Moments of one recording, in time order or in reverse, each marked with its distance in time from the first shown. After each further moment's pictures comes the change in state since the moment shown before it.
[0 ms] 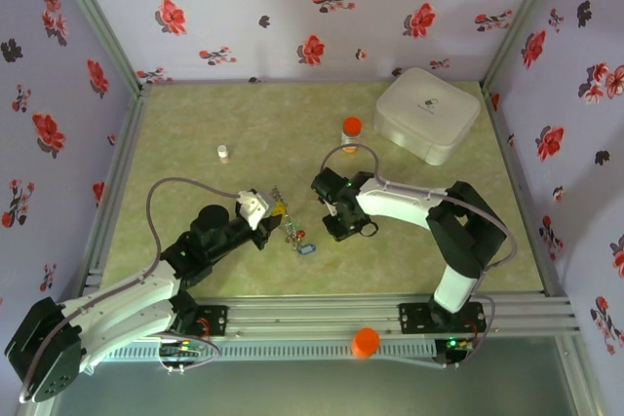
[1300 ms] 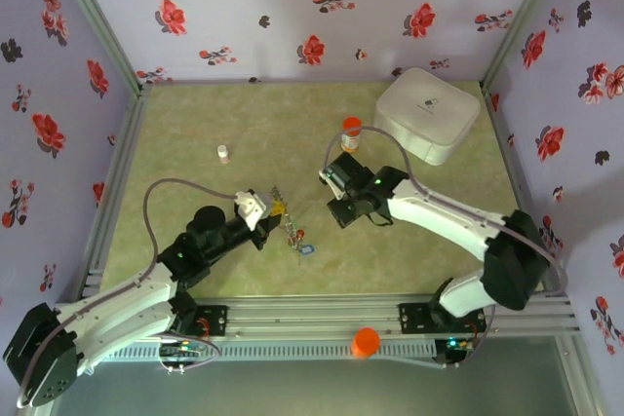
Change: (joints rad) left arm -0.002 -0.048 0.001 0.000 0.015 0.006; right arm 0.002 -0.301 0.018 0.026 0.090 -0.172
